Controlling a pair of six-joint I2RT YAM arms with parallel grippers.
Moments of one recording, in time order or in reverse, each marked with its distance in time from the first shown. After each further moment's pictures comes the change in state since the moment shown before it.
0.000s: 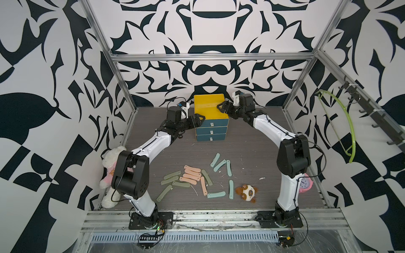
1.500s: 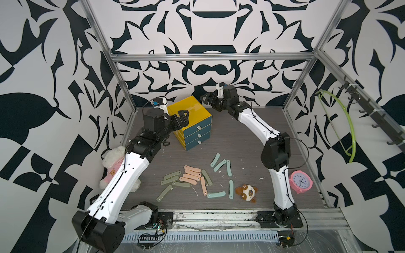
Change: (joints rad) left arm -0.036 -0.510 0.083 -0.428 -0.383 0.025; right arm 0.101 0.135 0.369 -0.137 0.041 0.073
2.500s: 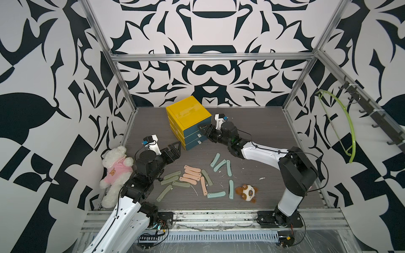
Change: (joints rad) left arm -0.006 -0.512 -0.685 0.156 -0.013 -0.220; right arm 0.221 -0.383 -0.978 0.767 0.145 0.374
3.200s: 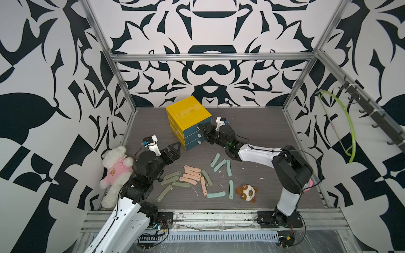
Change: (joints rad) left arm 0.000 -0.010 0.000 -0.014 -0.003 0.000; right arm 0.040 0.042 -0.026 0.099 0.092 0.228
